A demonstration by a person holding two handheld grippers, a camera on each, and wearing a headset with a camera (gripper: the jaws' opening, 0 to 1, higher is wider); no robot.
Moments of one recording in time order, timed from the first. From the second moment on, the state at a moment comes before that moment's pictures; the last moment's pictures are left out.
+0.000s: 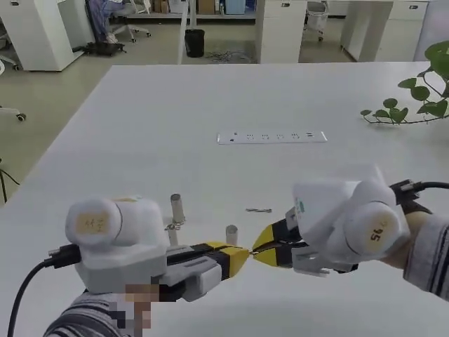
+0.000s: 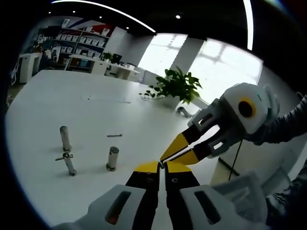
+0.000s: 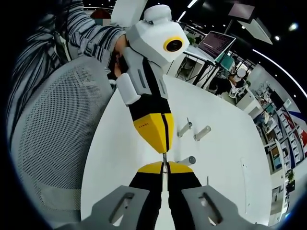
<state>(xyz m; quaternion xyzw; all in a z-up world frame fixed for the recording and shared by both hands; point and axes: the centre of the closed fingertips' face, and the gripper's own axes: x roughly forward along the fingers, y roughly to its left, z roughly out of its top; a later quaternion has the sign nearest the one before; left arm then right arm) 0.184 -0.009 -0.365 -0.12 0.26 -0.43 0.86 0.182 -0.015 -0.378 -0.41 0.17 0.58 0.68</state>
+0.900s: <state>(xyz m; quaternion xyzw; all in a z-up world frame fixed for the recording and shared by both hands) 0.163 -0.008 -0.367 0.07 0.21 -0.53 0.82 0.169 -0.018 -0.389 -0.38 0.22 0.61 0.66</state>
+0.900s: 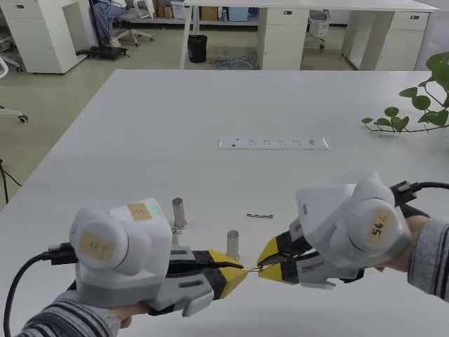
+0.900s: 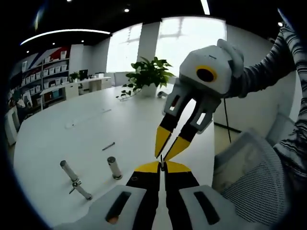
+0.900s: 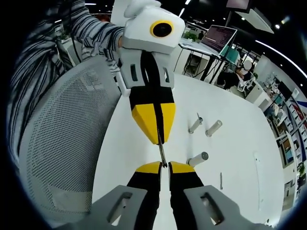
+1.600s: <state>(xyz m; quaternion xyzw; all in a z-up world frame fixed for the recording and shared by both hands) 0.176 0.000 -0.379 0.11 0.20 -0.49 0.84 0.171 -0.019 -0.387 -0.37 0.24 0.61 0.66</state>
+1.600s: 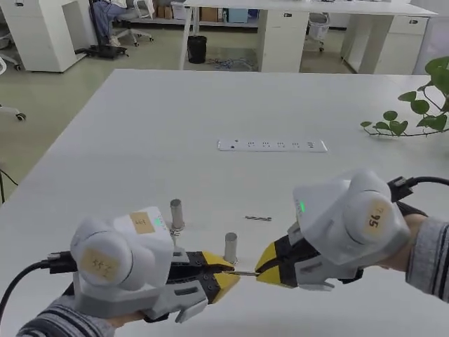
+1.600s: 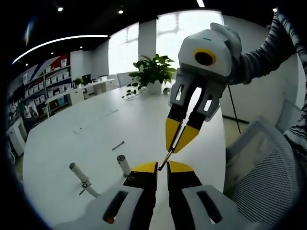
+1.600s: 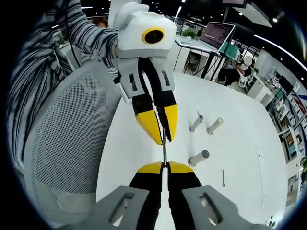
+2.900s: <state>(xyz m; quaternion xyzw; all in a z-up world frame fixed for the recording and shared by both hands) 0.255 0.013 -0.441 0.07 0.22 -0.31 0.92 0.259 -0.047 -0.446 -0.40 0.28 0.54 0.69</state>
